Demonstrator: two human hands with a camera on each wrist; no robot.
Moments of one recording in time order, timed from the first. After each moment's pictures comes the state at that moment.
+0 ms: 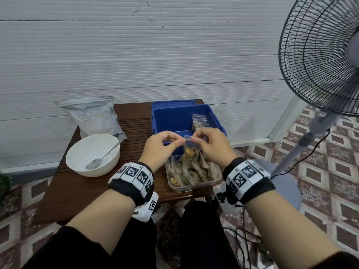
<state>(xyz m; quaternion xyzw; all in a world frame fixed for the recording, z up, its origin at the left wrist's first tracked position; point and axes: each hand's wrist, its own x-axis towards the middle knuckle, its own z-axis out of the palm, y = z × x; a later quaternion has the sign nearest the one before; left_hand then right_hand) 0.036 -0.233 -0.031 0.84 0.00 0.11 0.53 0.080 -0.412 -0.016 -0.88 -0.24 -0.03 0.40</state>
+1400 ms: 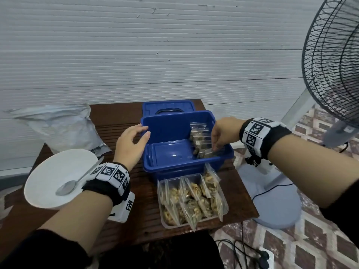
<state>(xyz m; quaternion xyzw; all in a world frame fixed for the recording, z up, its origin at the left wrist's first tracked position) 0.142 -0.160 -0.074 0.86 0.12 0.16 0.47 0.242 -0.419 0.012 -0.93 -0.29 0.23 -0.05</state>
